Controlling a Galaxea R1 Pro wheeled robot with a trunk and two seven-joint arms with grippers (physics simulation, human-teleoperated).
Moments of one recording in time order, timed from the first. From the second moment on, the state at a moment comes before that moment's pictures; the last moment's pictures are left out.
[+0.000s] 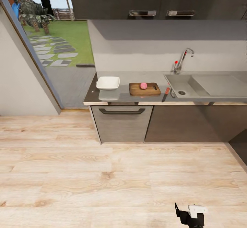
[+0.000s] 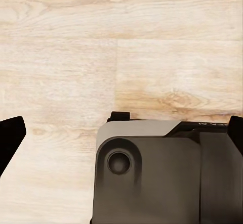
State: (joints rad) left arm -0.22 -0.06 -0.14 -0.17 0.11 -0.37 0.17; right arm -0.45 -0.13 -0.14 -0.02 0.08 -0.67 -0.01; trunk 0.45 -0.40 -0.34
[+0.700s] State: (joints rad) left arm -0.22 -0.06 -0.14 -0.17 0.11 -0.37 0.17; right arm -0.45 -0.14 -0.14 -0.02 0.08 -0.67 -0.01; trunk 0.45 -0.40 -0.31
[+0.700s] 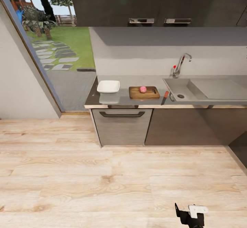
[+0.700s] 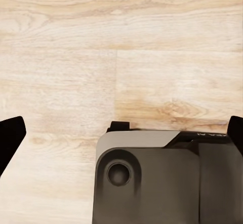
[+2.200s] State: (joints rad) left arm -0.22 -0.06 -0.14 -0.17 0.11 -0.37 0.17; right arm -0.45 -0.13 -0.14 -0.02 0.08 -0.67 -0.01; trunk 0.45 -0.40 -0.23
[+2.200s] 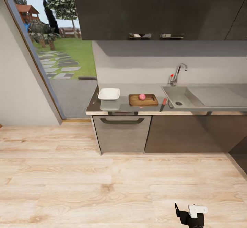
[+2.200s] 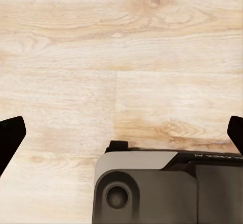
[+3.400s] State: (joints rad) left arm -0.22 -0.06 -0.14 -0.17 0.11 -0.37 0.17; right arm -0.45 -0.13 -0.14 -0.02 0.08 -0.67 -0.01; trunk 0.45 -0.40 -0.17
